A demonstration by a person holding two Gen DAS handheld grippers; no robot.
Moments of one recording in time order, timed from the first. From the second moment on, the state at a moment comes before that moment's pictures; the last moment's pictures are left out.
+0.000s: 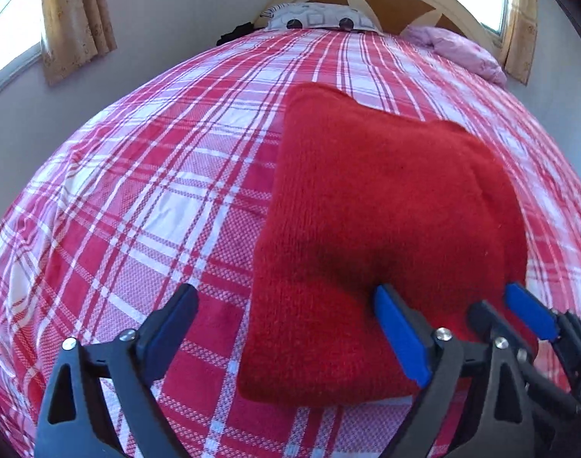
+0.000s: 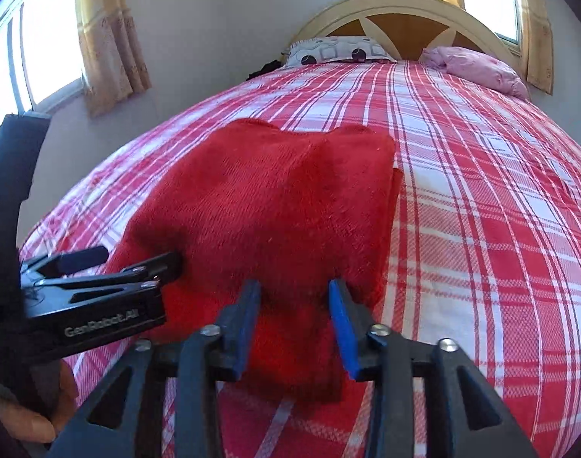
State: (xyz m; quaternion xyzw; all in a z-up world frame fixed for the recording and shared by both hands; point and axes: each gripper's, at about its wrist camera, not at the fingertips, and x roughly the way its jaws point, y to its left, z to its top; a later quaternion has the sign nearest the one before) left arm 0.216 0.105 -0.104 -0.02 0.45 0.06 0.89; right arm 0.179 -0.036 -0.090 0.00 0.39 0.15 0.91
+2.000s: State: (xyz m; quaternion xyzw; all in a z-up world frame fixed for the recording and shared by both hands) left arm -0.027 0.102 0.068 0.02 0.29 0.02 0.96; right arm -0.081 -0.075 0.093 0.06 0.15 0.02 0.99
